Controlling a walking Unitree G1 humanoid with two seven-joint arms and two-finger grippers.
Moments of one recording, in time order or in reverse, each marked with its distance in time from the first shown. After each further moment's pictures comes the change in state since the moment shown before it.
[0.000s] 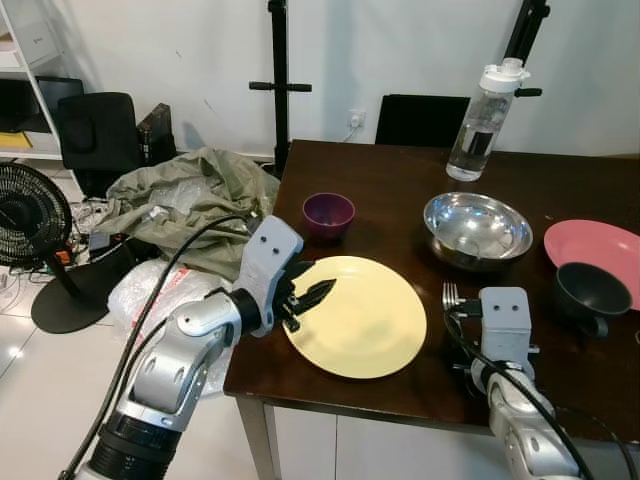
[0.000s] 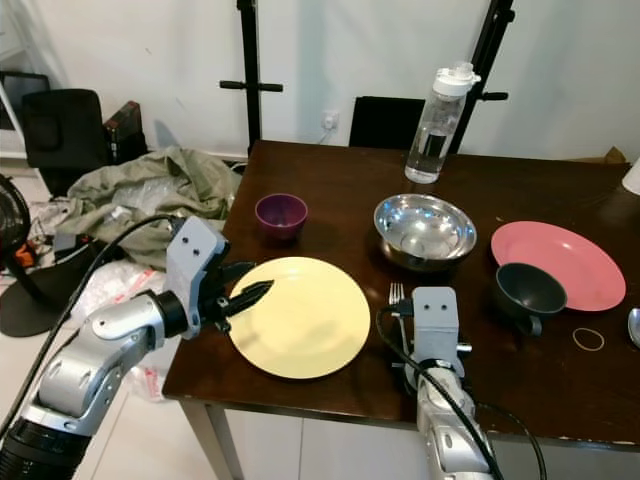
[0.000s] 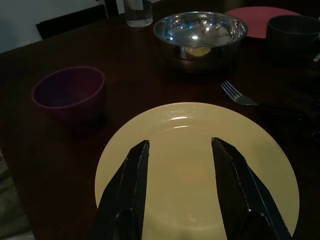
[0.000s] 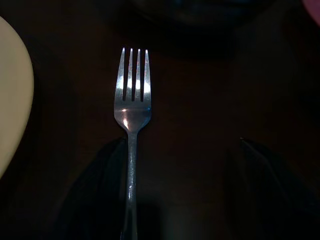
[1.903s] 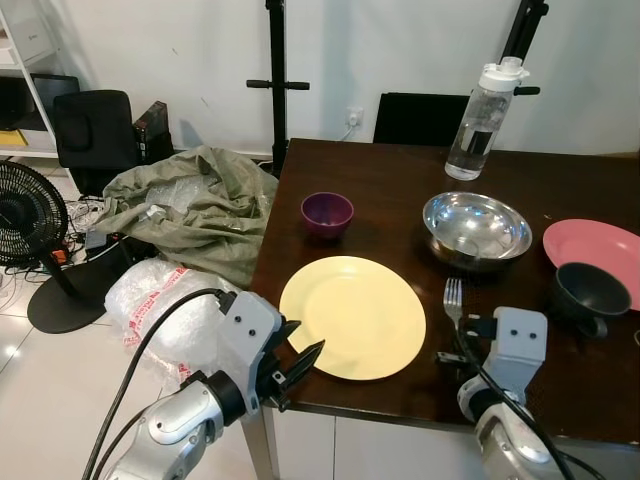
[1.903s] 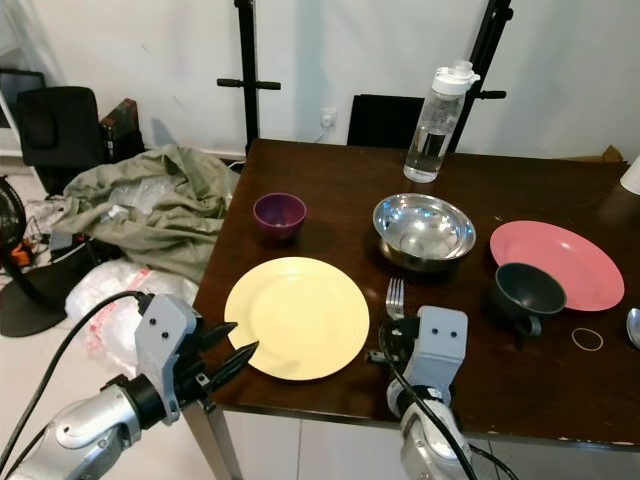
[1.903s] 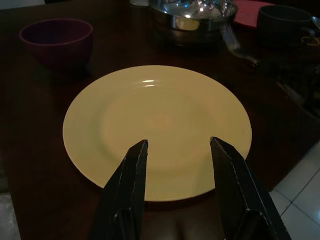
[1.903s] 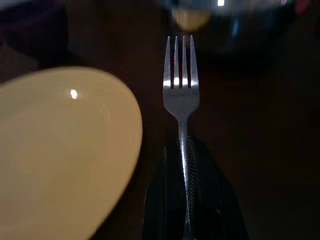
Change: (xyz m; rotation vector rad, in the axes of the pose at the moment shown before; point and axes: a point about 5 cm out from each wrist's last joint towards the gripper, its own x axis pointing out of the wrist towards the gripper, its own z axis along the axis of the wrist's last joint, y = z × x) left arm -0.052 -0.050 -0.037 -0.105 -0.005 0.069; right arm -0.057 0.023 0.017 0.260 -0.187 0.140
